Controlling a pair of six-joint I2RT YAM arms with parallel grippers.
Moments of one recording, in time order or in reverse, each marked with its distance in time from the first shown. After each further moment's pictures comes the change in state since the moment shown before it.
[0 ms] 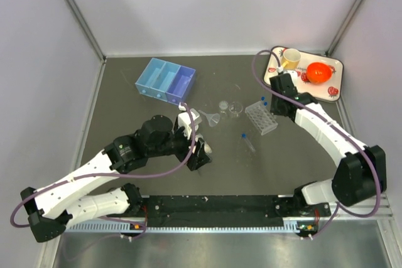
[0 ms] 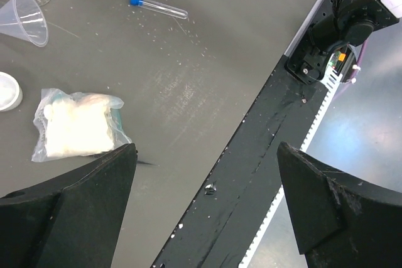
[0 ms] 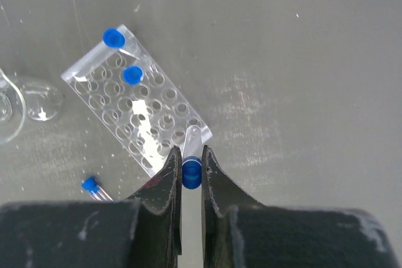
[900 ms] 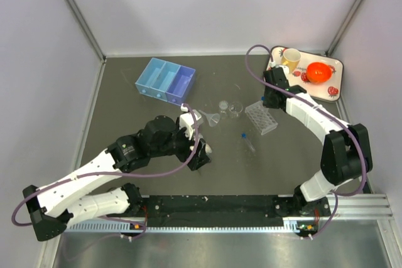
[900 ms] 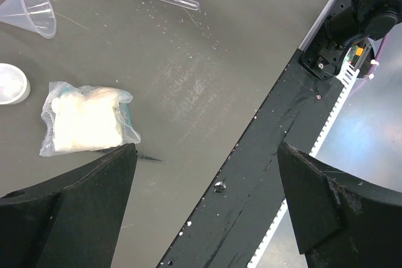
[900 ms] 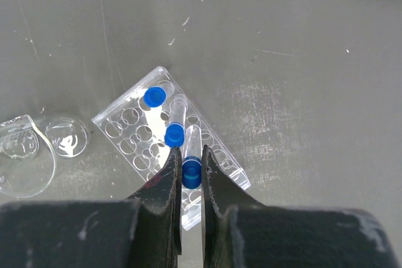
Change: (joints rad) left arm 0.000 0.013 -0.021 0.001 -0.023 0.023; right arm -0.022 0.211 0.094 0.127 -0.067 0.000
